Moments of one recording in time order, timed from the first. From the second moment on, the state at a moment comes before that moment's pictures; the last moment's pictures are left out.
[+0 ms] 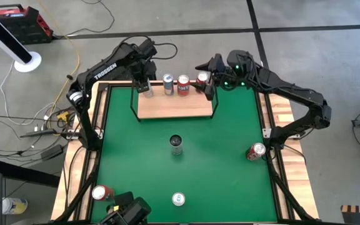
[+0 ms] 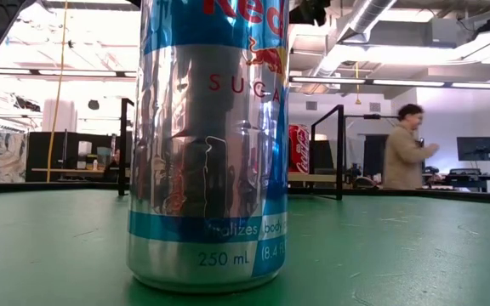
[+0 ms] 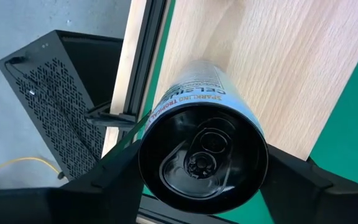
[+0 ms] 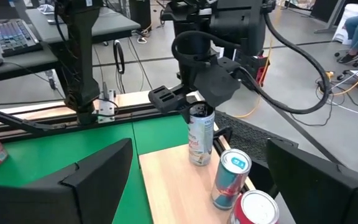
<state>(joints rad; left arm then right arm) 0.79 1.85 1.86 -1.34 -0.11 0.50 -0.41 1.38 1.48 -0.37 -0.11 -0.07</state>
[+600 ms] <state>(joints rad) 0.78 1.85 1.86 -1.27 -0.12 0.55 -0.42 1.38 1.48 -0.38 -0.11 -0.12</state>
